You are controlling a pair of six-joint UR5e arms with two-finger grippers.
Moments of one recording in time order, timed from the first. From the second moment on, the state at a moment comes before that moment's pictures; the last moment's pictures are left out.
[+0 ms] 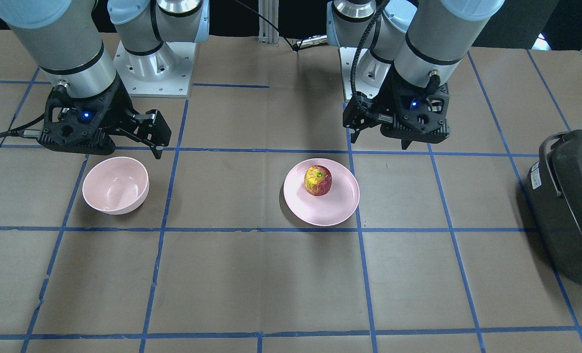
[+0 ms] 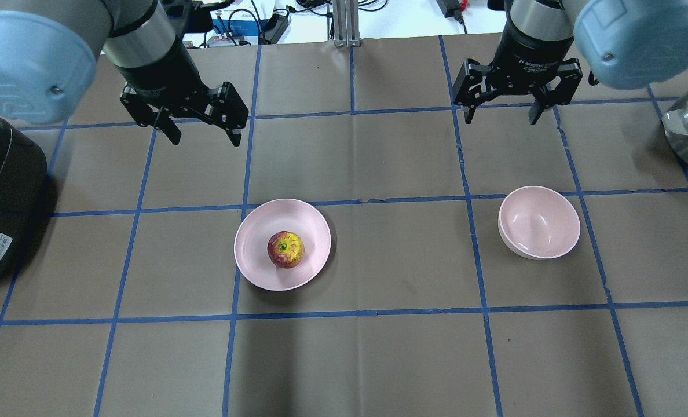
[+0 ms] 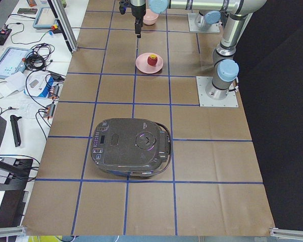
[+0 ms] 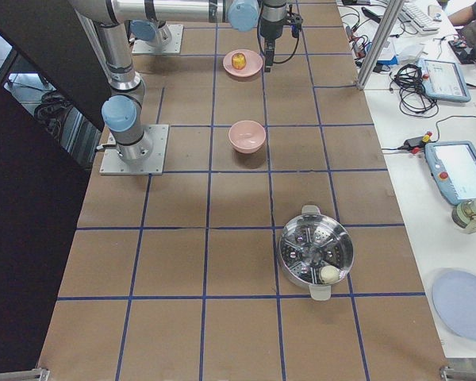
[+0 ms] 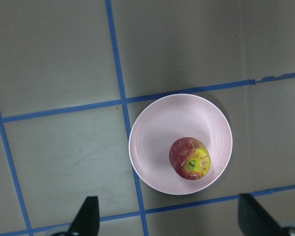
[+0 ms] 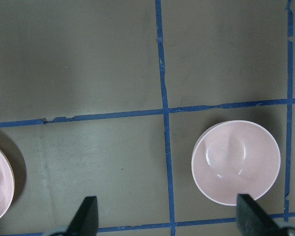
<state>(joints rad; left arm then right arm) -1.65 -1.66 -1.55 -1.54 1.53 0.12 1.61 -1.46 1.51 -1.62 -1.58 0.10</state>
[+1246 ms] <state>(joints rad) -1.85 -1.84 -1.97 -1.00 1.59 0.76 1.27 -1.36 2.00 -2.17 -1.70 -0.20</state>
